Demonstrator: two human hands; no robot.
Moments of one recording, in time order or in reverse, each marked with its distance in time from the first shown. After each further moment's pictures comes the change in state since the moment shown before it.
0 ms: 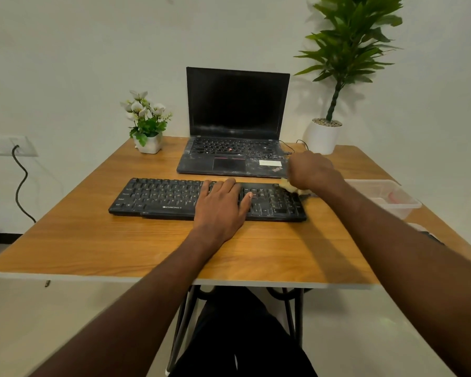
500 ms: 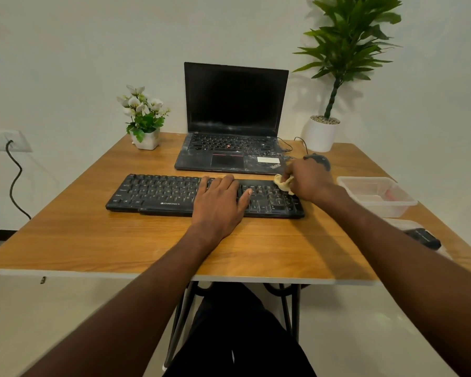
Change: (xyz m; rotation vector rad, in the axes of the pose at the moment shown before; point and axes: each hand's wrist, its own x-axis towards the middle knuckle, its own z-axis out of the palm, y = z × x) left_hand 0.001 0.000 0.001 0.010 0.010 0.005; right_hand -0.014 0.011 0.023 0.045 0.034 -0.005
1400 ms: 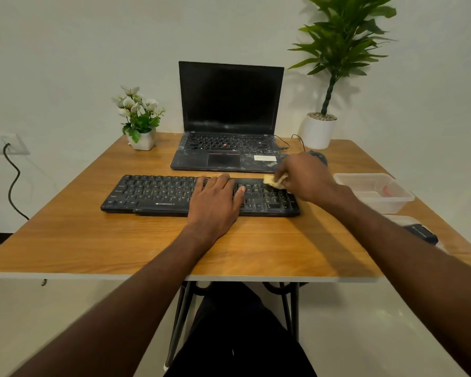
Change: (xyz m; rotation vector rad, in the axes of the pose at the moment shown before) left_hand 0.000 -0.001 0.001 0.013 0.006 0.010; right_hand -0.014 -0.001 -0.011 0.060 0.074 -0.222
